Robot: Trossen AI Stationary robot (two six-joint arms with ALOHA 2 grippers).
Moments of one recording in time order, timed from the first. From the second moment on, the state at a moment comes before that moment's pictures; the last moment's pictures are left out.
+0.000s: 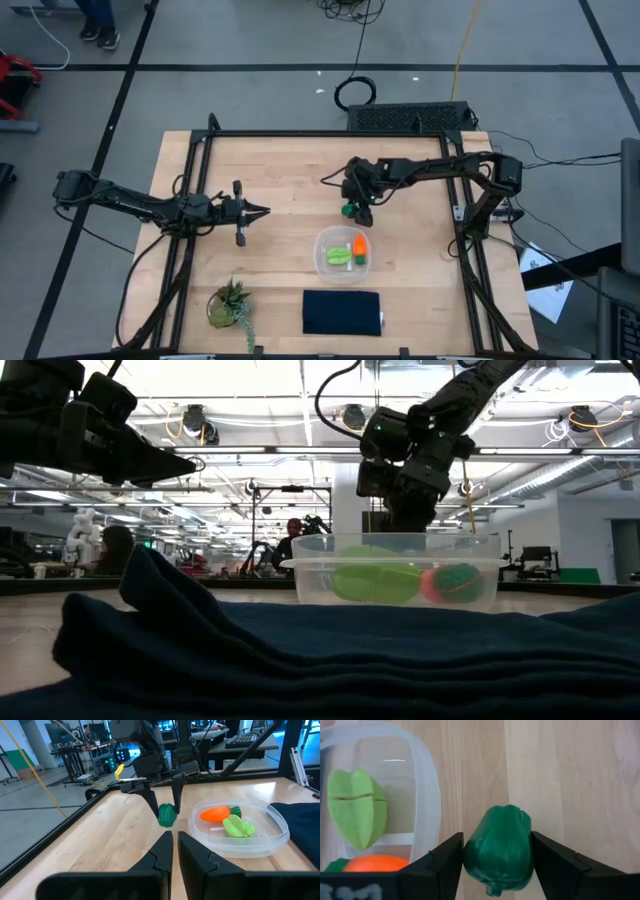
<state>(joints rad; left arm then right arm) -0.10 0.77 0.05 0.65 -0.21 0.10 -0.28 1.71 1.01 -0.41 -0.34 -0.11</state>
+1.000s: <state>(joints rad) -0.10 0.77 0.05 0.65 -0.21 0.10 -0.28 1.48 1.06 -0.52 -0.28 -0.12</state>
